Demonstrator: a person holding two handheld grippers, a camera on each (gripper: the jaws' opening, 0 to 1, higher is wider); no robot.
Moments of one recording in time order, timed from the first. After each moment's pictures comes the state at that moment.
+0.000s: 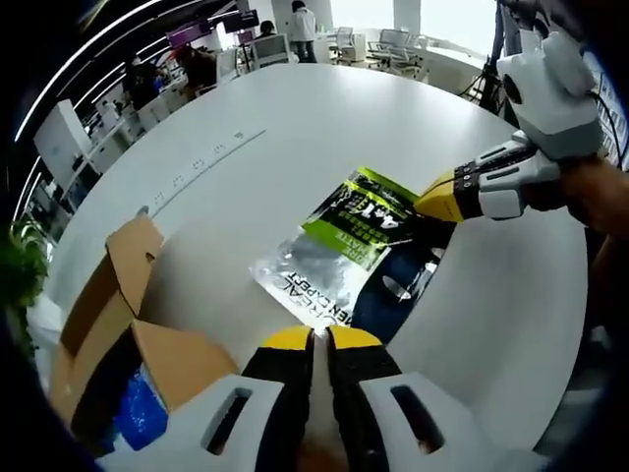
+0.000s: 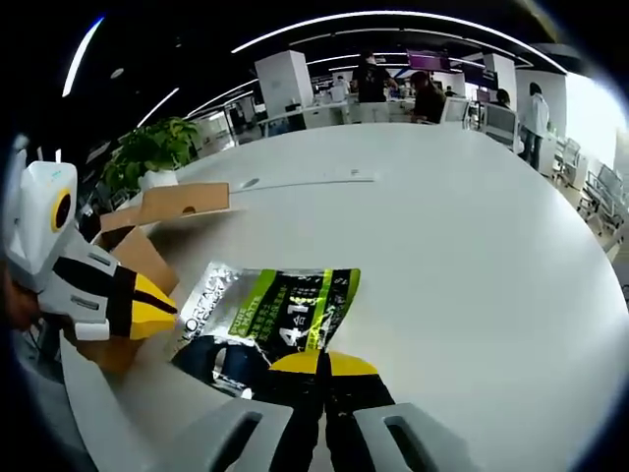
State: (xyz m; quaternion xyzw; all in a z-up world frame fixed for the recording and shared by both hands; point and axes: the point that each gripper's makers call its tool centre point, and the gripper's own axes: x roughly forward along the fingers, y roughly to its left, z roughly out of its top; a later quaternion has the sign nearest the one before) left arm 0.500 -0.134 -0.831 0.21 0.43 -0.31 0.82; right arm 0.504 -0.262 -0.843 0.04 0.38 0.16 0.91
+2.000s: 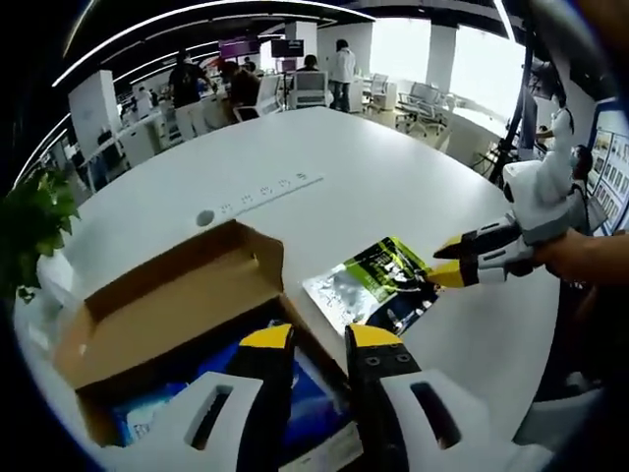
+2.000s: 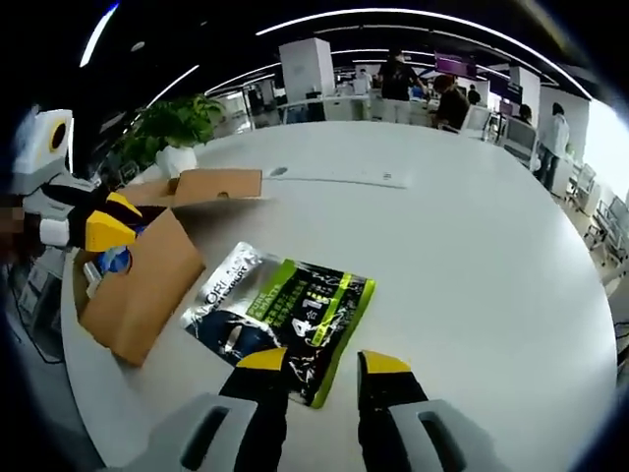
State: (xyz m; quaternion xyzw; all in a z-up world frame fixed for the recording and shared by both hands) left arm 0.505 -0.061 -0.751 0.09 0.38 -0.29 0.88; right arm 0.490 -0.232 -0.817 -0.03 0.39 0.20 0.90
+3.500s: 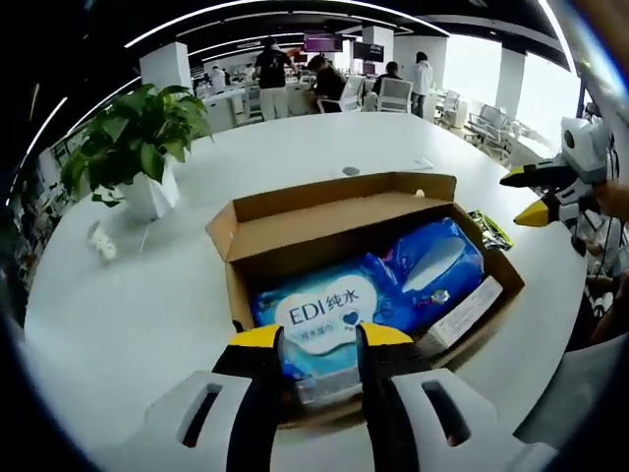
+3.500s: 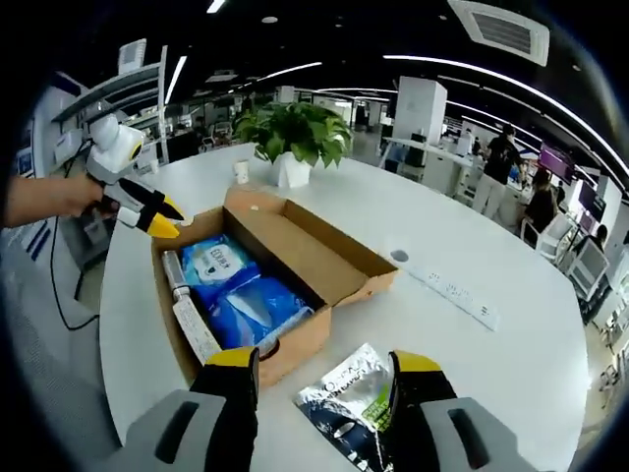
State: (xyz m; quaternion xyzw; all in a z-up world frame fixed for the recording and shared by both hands) left arm 0.447 0.178 -0.742 0.06 0.39 -0.14 0.91; right arm 0.492 -0.089 -0.724 -0.16 0.29 0.38 0.86
